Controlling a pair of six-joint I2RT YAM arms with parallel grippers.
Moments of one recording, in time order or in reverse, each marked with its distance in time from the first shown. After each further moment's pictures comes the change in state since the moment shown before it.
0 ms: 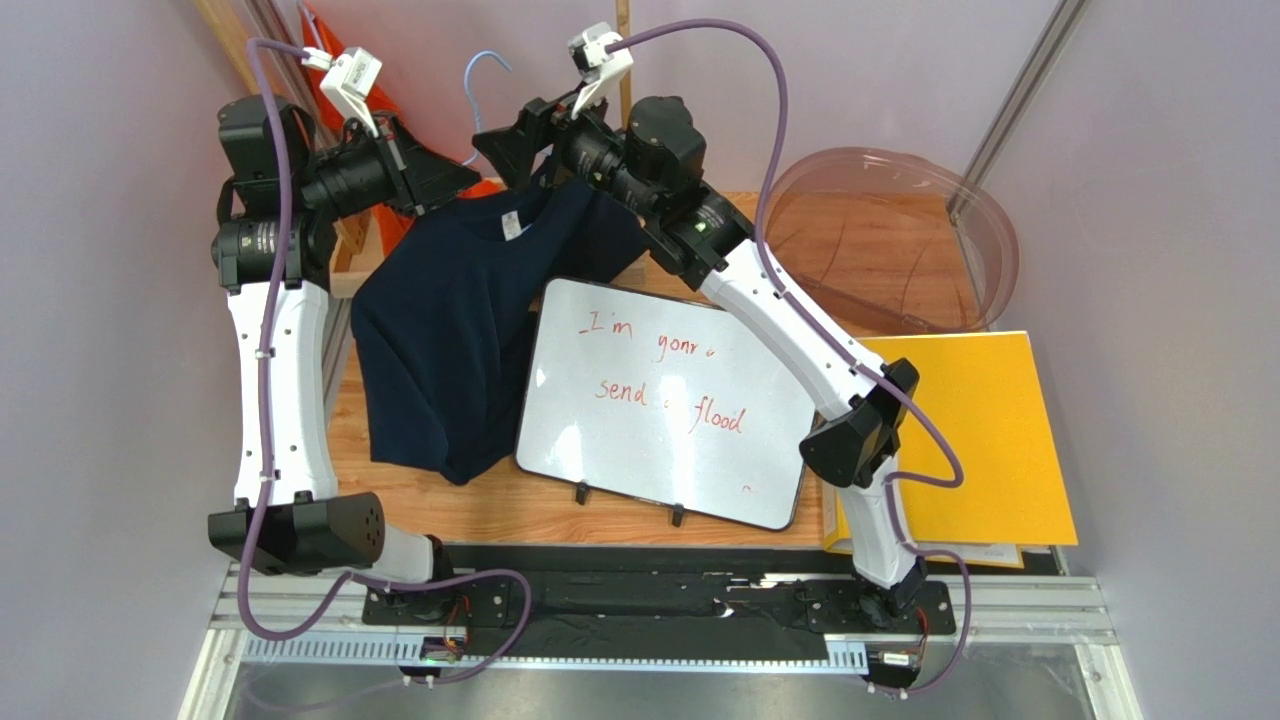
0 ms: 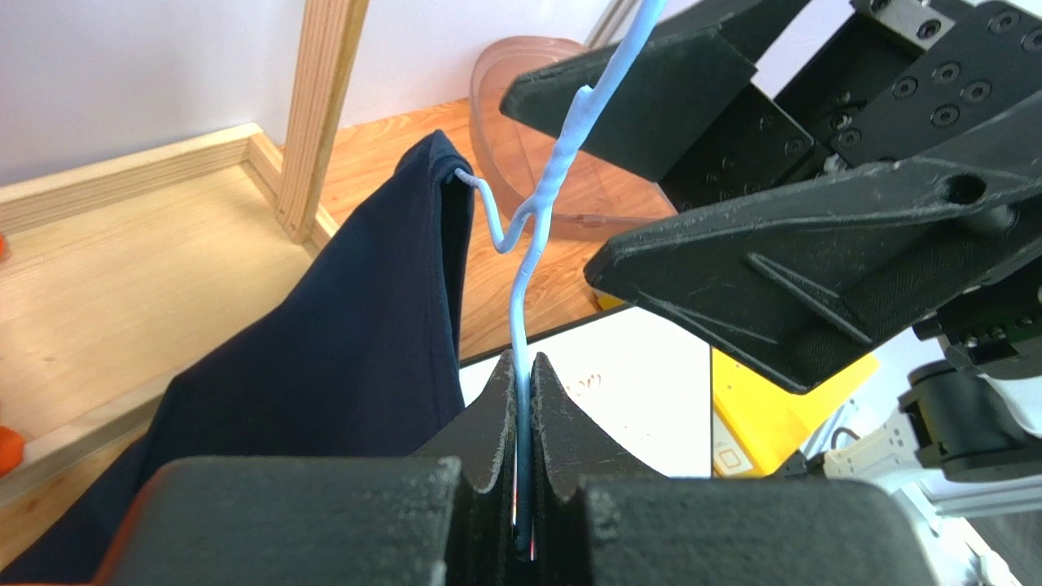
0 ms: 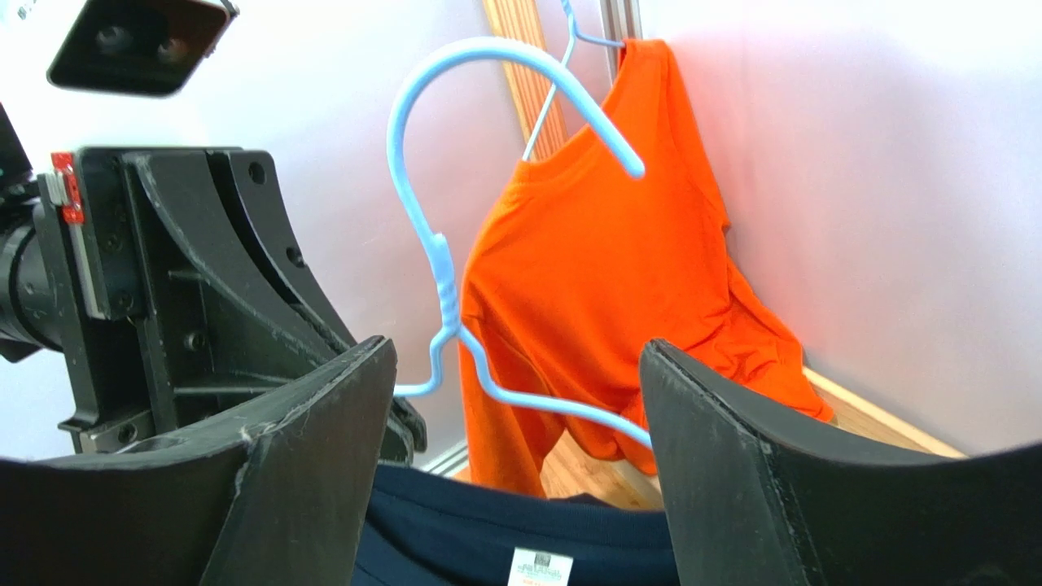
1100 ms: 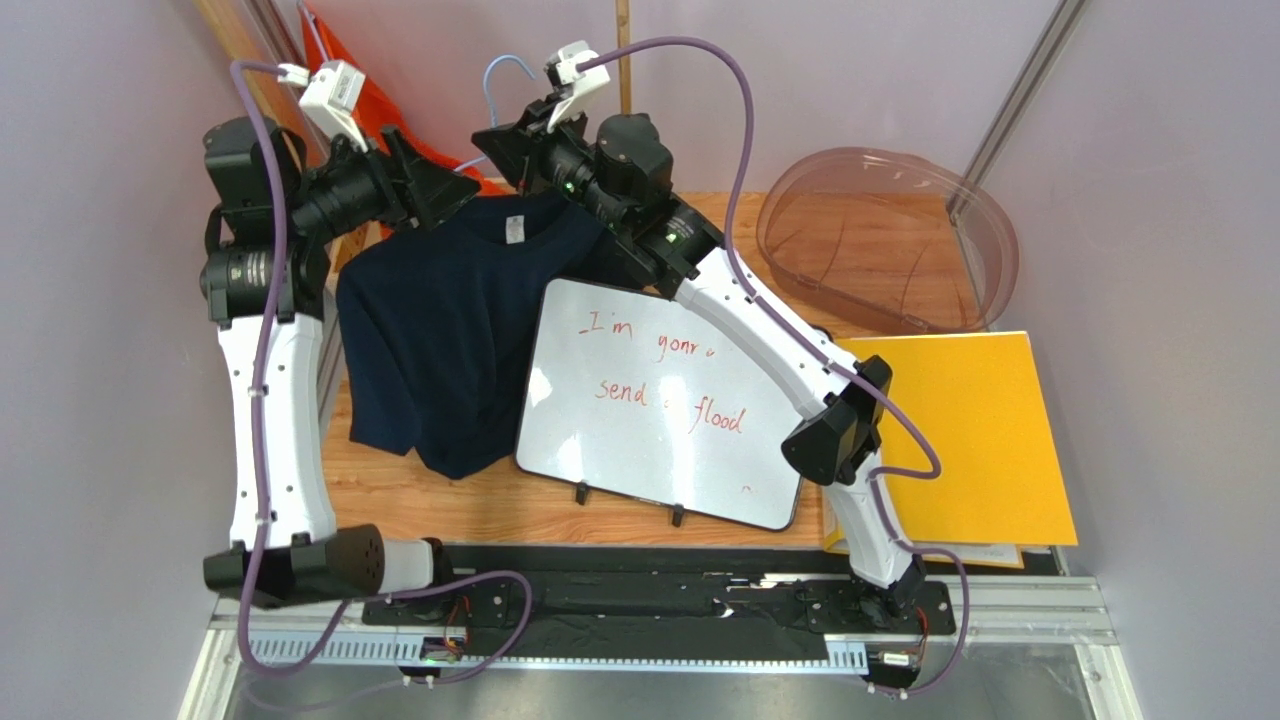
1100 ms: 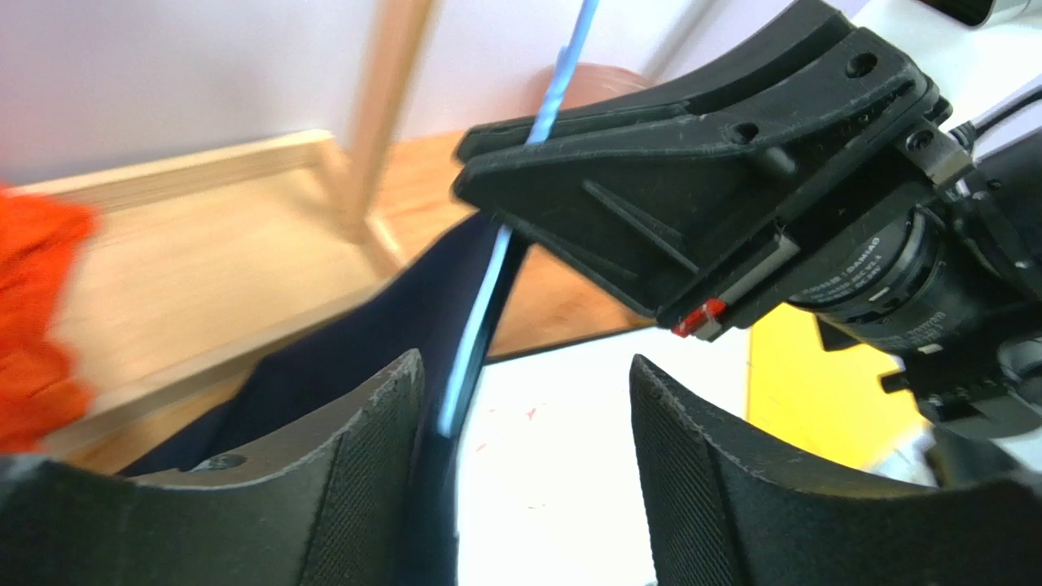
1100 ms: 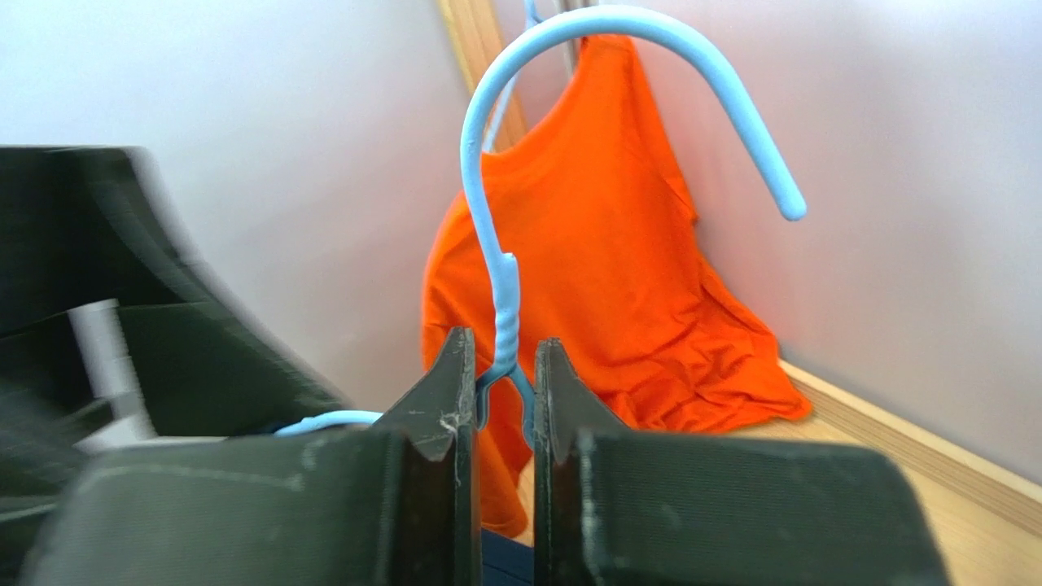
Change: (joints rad) left arm 0.001 -0.078 -0.046 -0.005 -0.098 -0.008; right arm 0.036 0.079 0.052 0.028 0.114 -0.027
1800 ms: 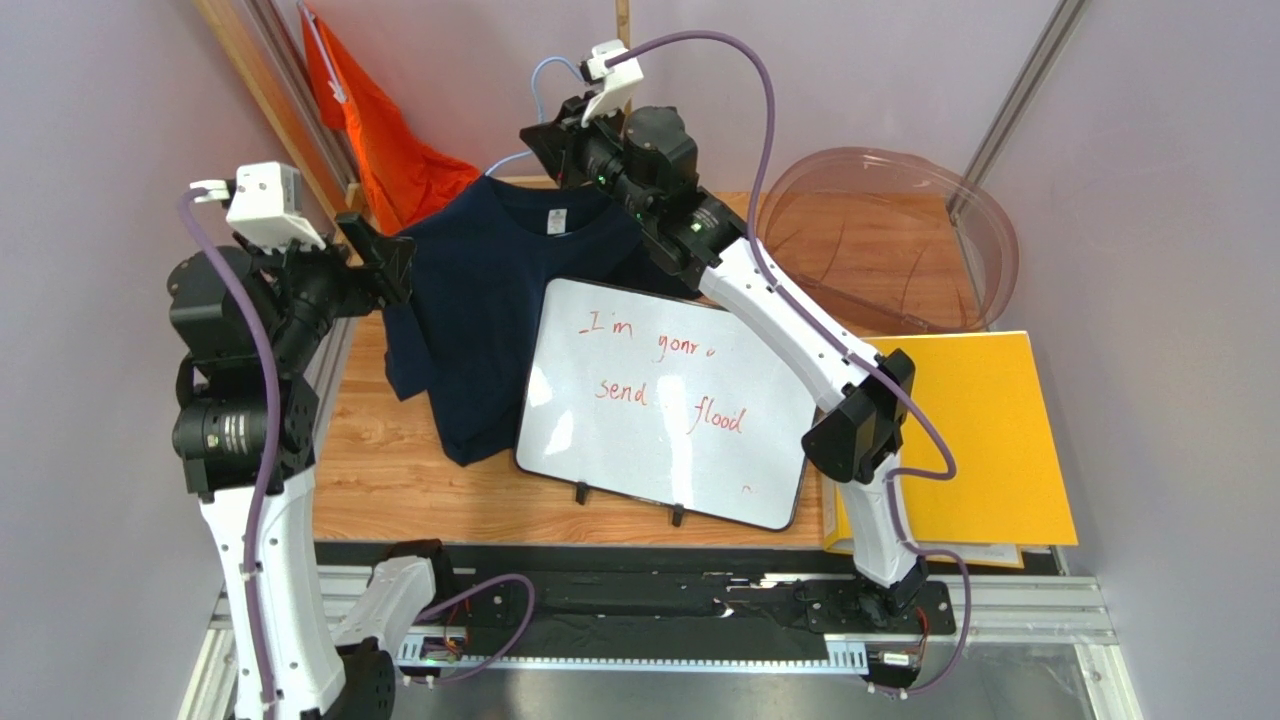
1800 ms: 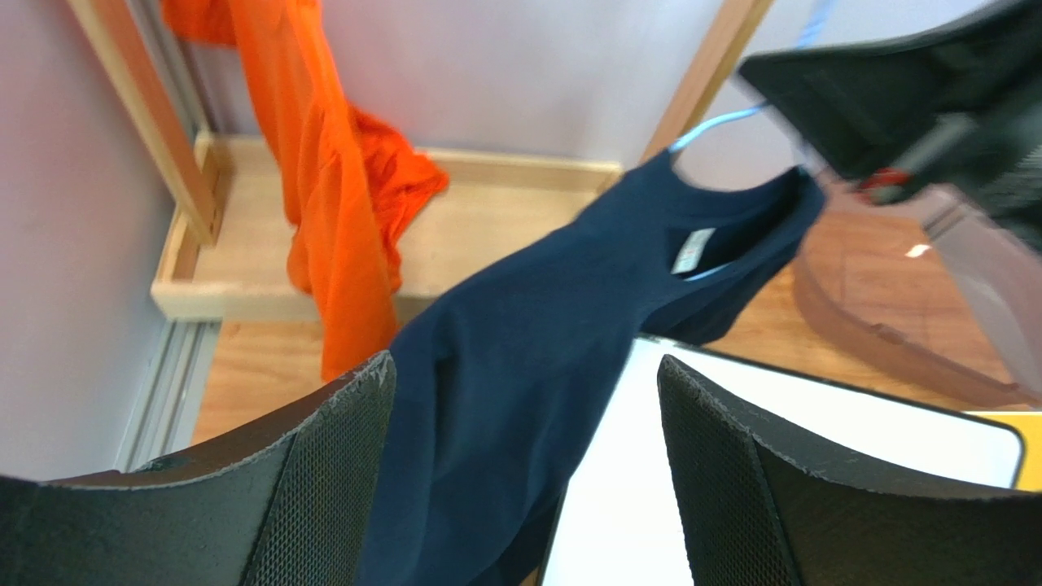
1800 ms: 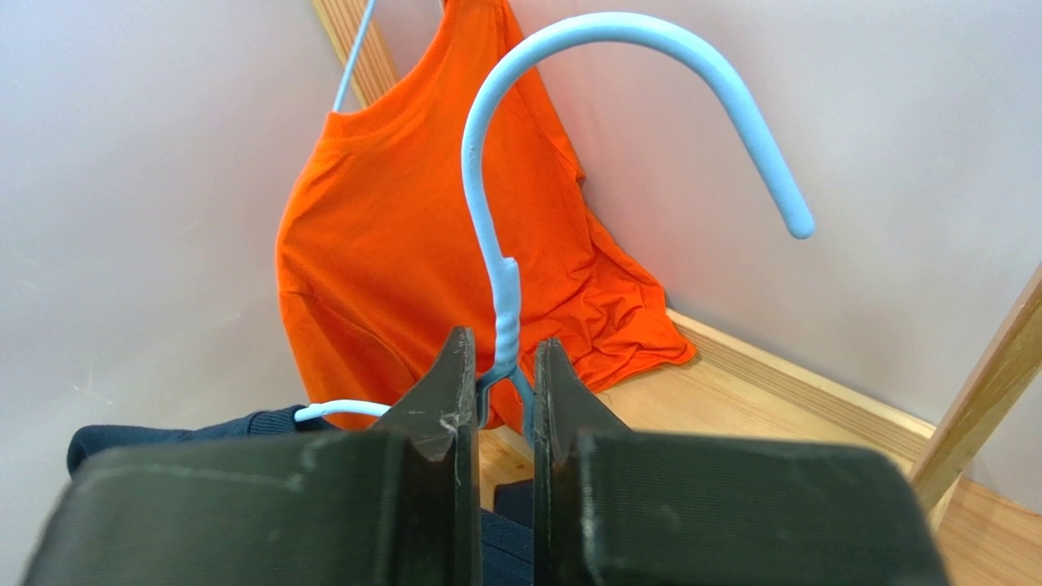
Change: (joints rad) left arm 0.000 -0.441 -0.273 -0.093 -0.601 0.095; right arm -0.074 -0.065 -0.143 -0.017 0.046 -0.051
